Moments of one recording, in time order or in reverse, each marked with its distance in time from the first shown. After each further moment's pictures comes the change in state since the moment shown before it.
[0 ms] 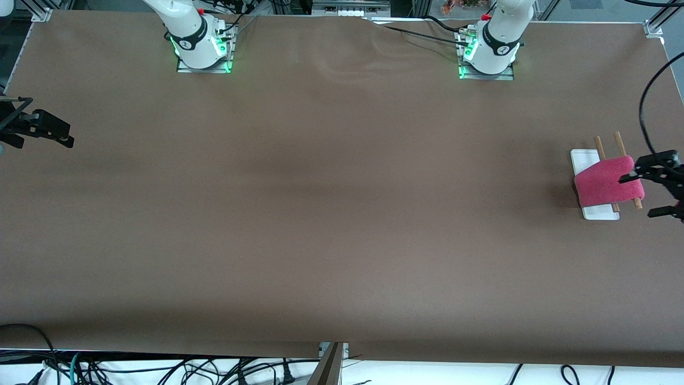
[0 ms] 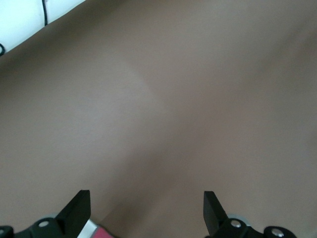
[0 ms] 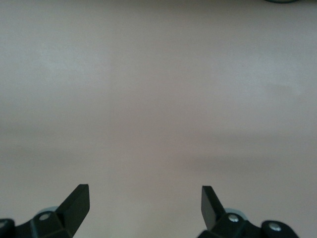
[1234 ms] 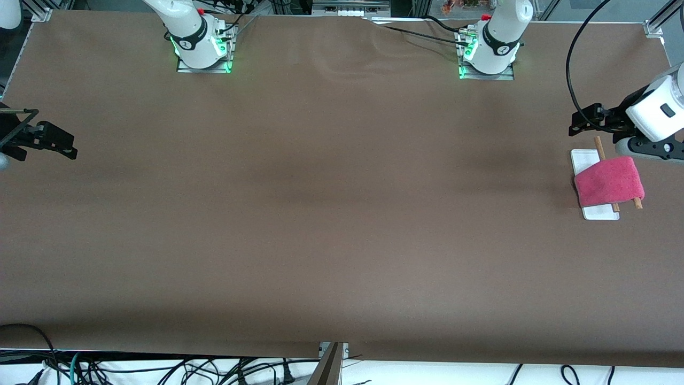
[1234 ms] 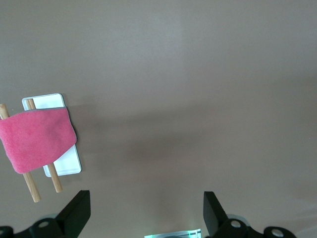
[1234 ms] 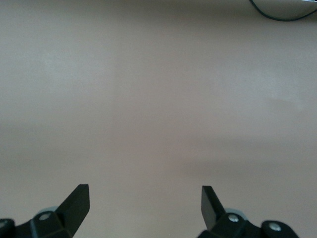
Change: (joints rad) left arm -0.533 -0.421 0.479 -0.375 0.041 -0.049 -0.695; right arm 0.013 0.054 0.012 0.056 -0.004 0.022 -0.004
